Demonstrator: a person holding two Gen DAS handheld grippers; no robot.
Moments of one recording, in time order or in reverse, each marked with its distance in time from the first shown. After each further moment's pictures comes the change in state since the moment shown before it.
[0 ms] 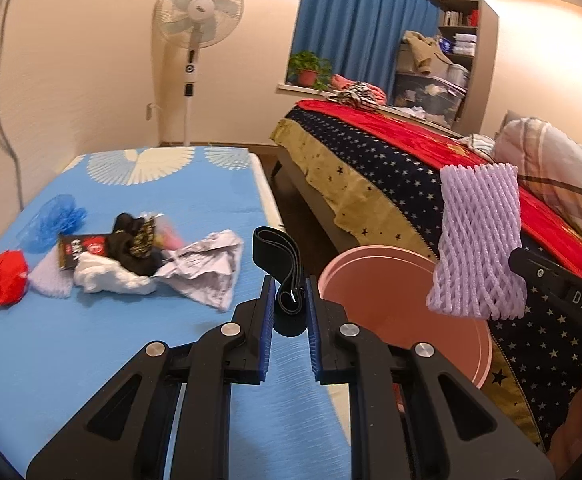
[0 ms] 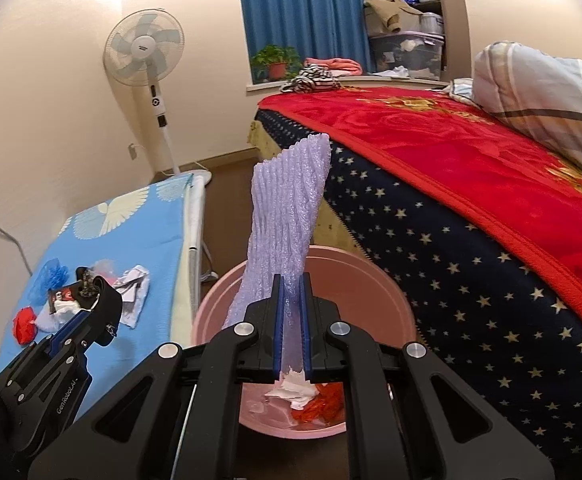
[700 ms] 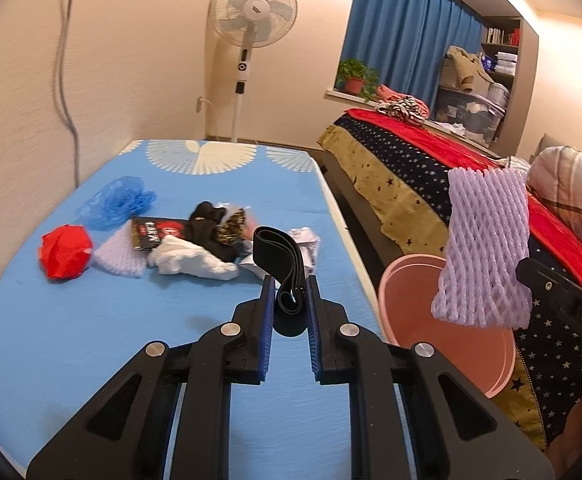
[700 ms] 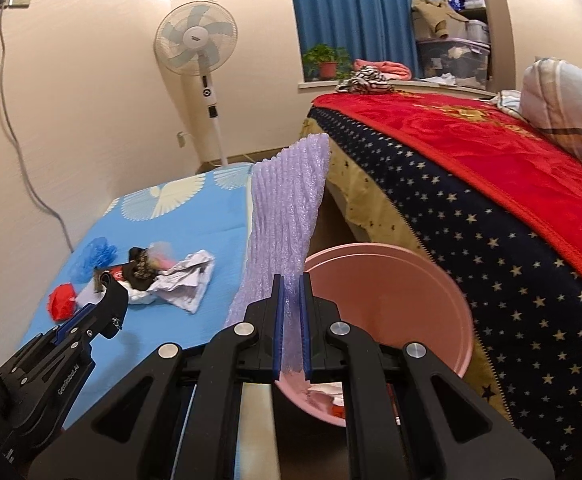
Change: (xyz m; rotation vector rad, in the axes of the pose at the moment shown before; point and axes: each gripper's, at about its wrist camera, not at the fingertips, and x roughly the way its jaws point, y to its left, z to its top) left arm -0.032 0.053 -0.005 -0.108 -0.010 0.124; right arm -0.010 0.049 -0.010 -0.084 0.002 0.150
